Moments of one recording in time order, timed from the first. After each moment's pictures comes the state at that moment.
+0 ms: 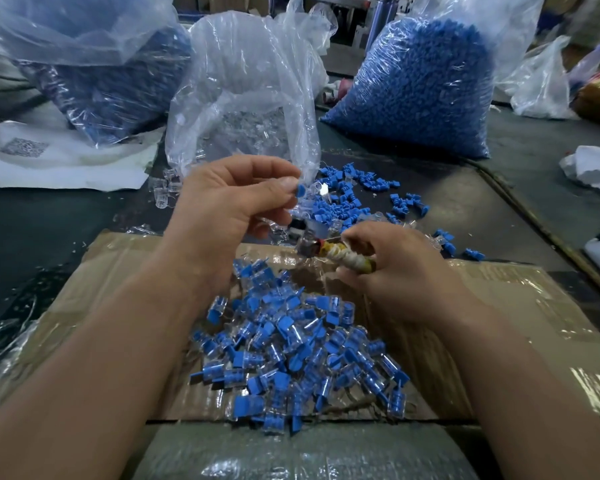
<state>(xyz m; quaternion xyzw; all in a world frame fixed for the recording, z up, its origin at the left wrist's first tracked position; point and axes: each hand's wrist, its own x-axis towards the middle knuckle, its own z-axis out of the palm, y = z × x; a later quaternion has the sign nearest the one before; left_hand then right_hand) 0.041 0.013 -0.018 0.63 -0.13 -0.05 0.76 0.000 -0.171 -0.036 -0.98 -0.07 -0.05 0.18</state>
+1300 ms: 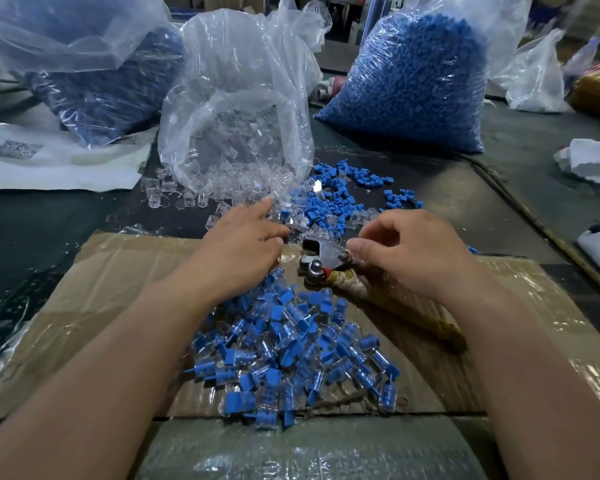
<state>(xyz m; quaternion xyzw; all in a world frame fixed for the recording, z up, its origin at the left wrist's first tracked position) 0.059 0.004 -0.054 0.94 -0.22 -0.06 0.26 0.001 -0.188 -0.026 -0.97 0.03 -0.05 0.23</state>
